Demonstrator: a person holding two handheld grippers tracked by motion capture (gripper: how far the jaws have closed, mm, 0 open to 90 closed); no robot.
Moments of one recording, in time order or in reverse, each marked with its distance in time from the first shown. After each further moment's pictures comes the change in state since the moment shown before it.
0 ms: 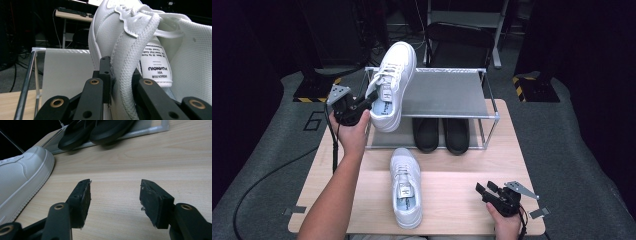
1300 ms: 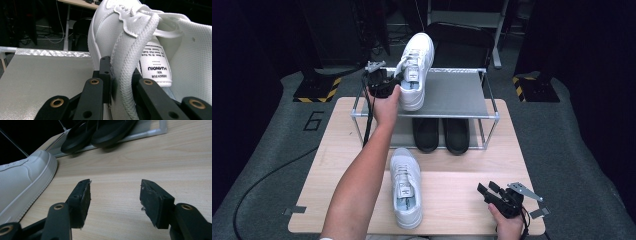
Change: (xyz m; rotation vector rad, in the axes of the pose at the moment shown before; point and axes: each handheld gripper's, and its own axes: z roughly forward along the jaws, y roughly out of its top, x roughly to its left) left arm -0.029 0.016 0.110 0.105 0.075 -0.060; right arm -0.003 0.000 -0.006 -0.022 0.013 0.017
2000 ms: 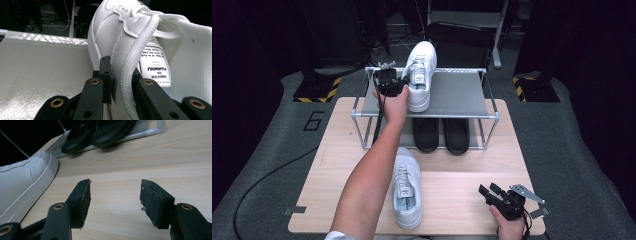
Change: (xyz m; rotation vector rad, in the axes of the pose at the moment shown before) left arm -0.011 -0.007 0.028 0.089 0.062 -0.045; right arm -0.001 -0.003 -0.006 -0.010 0.008 0.015
